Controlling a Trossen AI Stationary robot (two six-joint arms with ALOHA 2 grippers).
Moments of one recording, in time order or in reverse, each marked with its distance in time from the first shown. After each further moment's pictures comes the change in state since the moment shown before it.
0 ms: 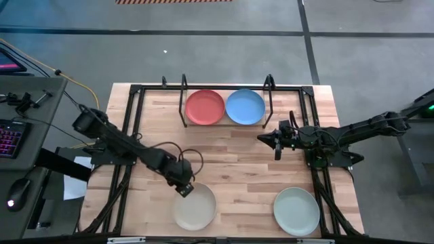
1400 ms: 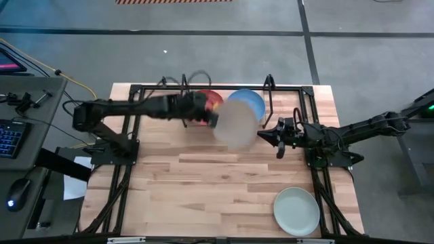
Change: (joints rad) left arm 0.616 -0.066 0.398 0.020 -0.300 0.461; right arm 0.000 0.000 0.000 0.194 0.001 -0.087
